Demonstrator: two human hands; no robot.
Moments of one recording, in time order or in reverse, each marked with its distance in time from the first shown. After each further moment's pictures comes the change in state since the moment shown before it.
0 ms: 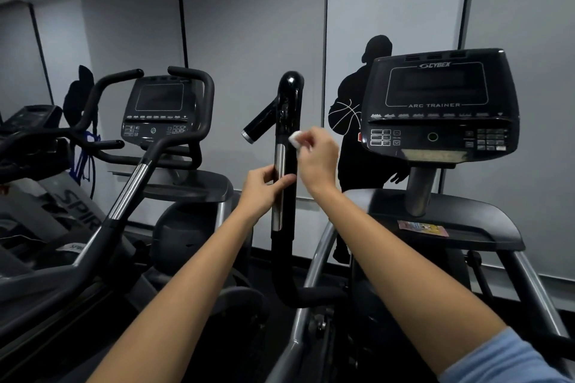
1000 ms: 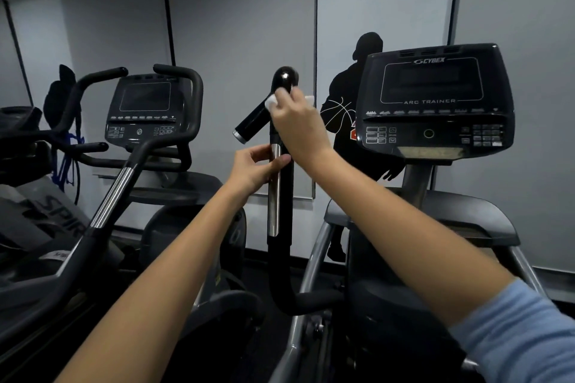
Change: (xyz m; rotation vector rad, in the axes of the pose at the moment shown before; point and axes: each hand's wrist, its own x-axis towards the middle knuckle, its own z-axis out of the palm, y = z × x) left_hand 0.032 0.019 -0.011 -0.114 -0.026 -0.056; right_hand 0.038 -0.033 0.000 -0.990 -0.148 -0.731
